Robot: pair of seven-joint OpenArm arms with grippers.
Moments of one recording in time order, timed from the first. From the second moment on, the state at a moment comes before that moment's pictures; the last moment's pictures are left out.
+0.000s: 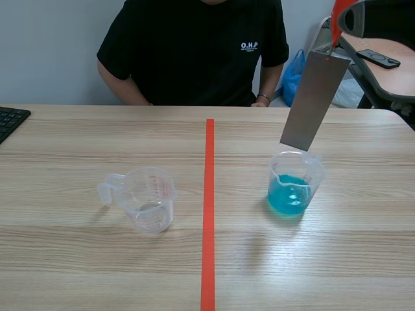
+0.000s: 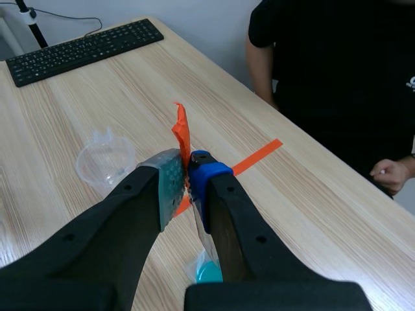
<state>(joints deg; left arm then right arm) 56.4 -11.3 -29.4 88.7 22.4 -31.5 -45.7 1.6 45.1 10.7 106.1 68.8 45.3 -40.2</state>
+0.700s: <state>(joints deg) 48.9 -16.4 -29.4 88.7 17.9 -33.9 -41.6 1.6 45.1 11.9 106.4 71.5 45.3 -43.3</state>
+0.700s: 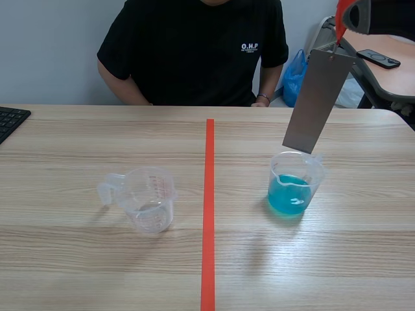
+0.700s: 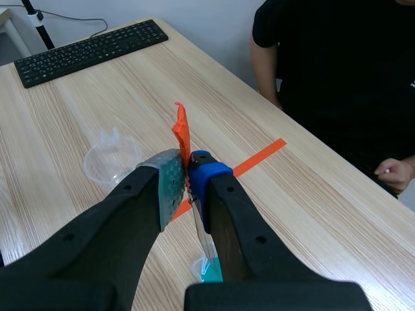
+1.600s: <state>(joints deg) -12.7 -22.7 6.3 66.4 3.8 -44.6 -12.3 1.6 45.1 11.9 106.4 71.5 45.3 -43.5</state>
